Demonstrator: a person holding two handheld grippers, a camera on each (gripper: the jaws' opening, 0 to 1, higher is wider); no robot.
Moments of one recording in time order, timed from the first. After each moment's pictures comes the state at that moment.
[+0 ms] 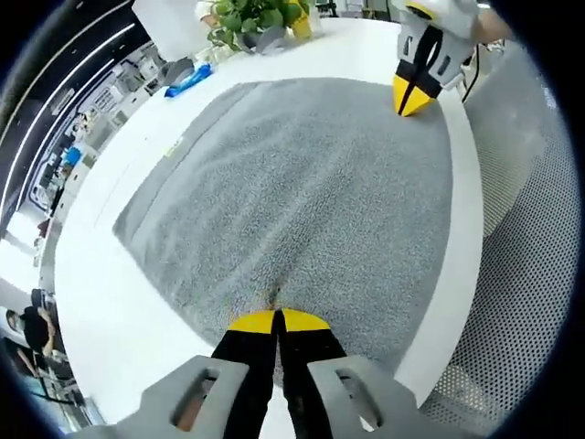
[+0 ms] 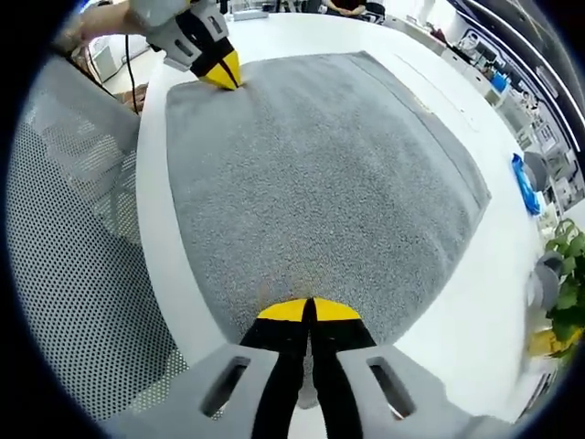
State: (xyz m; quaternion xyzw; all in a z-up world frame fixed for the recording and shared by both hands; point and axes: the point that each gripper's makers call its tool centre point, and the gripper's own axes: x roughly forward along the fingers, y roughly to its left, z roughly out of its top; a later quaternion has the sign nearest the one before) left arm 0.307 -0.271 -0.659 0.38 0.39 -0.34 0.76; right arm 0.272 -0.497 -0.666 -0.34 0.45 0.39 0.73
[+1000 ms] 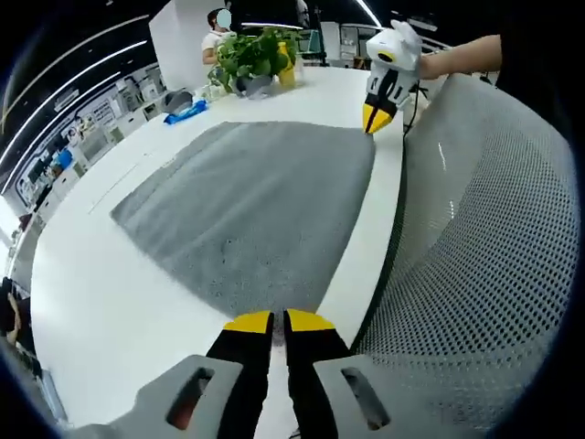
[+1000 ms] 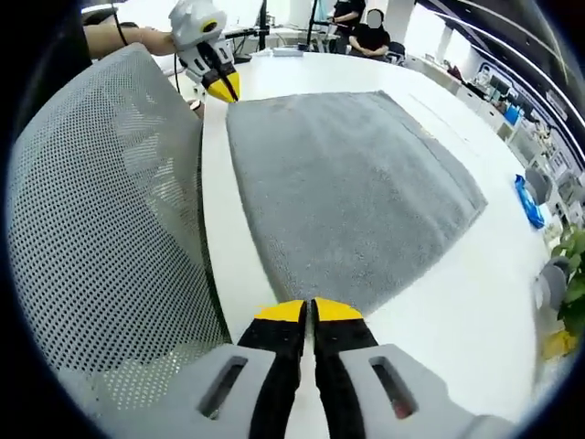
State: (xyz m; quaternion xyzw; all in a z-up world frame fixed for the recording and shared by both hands) left arm 0.227 -0.244 -0.637 0.28 0.34 -0.42 0.79; right arm 0.225 -0.539 -0.637 -0.27 0.38 0.47 0.75
